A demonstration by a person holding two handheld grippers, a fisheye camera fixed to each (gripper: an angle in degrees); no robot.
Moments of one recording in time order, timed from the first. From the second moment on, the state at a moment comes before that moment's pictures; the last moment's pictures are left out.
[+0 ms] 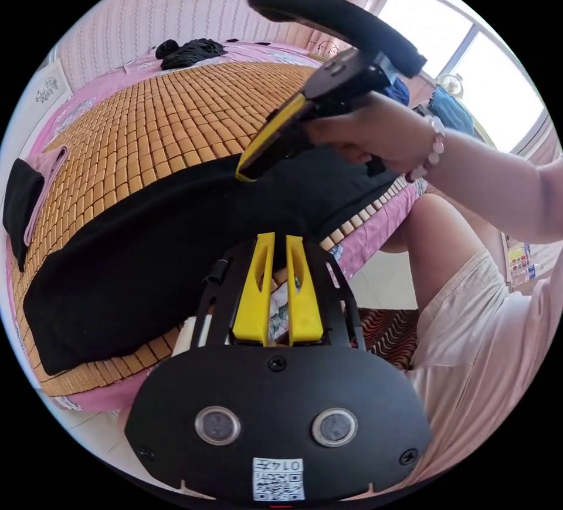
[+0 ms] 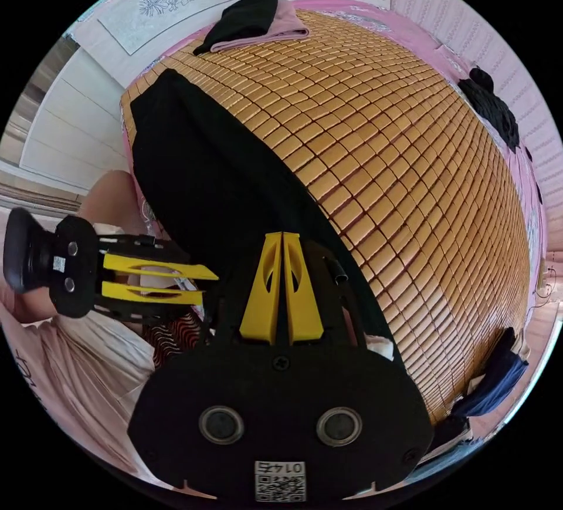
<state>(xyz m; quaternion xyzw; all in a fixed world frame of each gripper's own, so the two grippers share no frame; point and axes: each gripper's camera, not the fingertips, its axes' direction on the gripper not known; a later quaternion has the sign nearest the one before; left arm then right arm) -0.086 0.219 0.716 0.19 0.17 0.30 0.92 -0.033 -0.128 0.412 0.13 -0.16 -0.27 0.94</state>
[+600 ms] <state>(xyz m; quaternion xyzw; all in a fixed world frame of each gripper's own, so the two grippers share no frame) -0.101 0.231 0.724 0.19 0.16 0.33 0.91 -0.058 -0.180 0.434 0.06 -0.08 -0.34 0.93</state>
